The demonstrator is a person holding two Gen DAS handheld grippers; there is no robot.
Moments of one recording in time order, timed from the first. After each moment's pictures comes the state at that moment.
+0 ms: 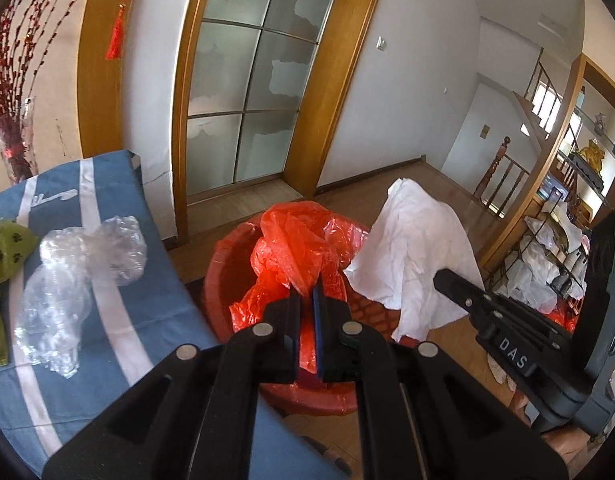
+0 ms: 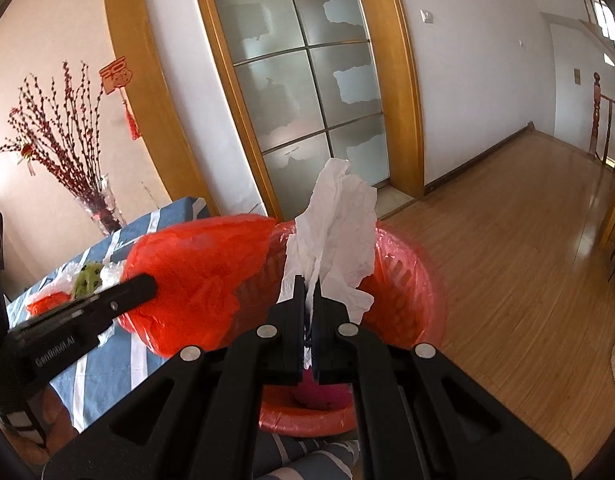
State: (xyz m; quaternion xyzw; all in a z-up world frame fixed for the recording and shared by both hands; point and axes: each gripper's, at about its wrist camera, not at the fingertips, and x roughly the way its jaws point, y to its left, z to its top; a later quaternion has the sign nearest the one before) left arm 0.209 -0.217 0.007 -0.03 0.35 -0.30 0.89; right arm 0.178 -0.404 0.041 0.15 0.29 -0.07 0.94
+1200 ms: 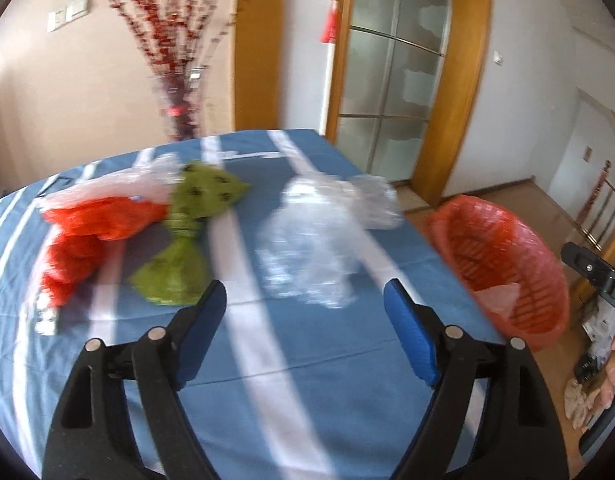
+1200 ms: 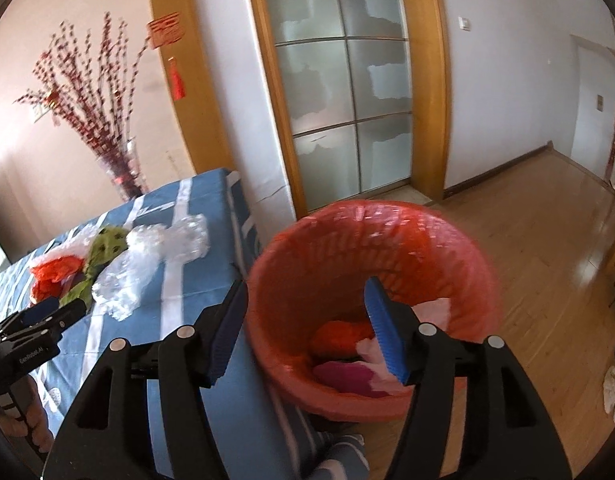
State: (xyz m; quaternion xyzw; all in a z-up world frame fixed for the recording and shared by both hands) left arm 0.187 -0.030 -0.018 -0.01 0.35 -0.07 0.94; right arm 0.190 -0.325 0.035 0.09 0.31 -0.03 0.95
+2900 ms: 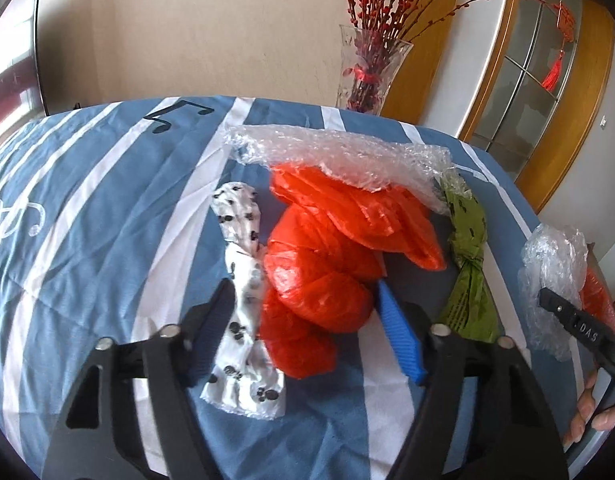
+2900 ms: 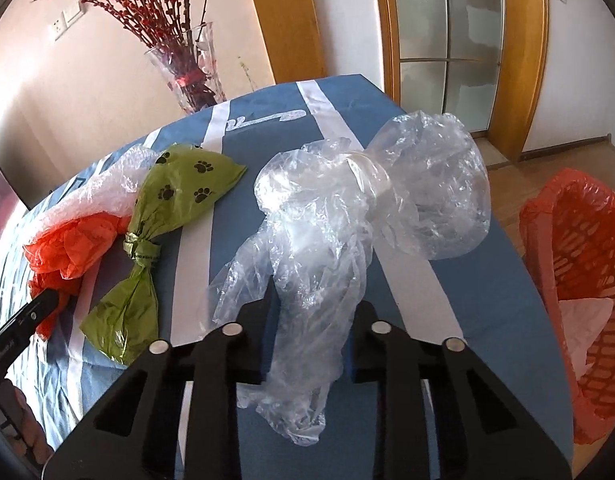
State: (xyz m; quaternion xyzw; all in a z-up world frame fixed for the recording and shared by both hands) left arm 0.242 0.178 -0.054 -0.11 0.39 0.07 0.91; right arm 0.323 -0.134 -0.029 0.07 0.43 0.06 0.90
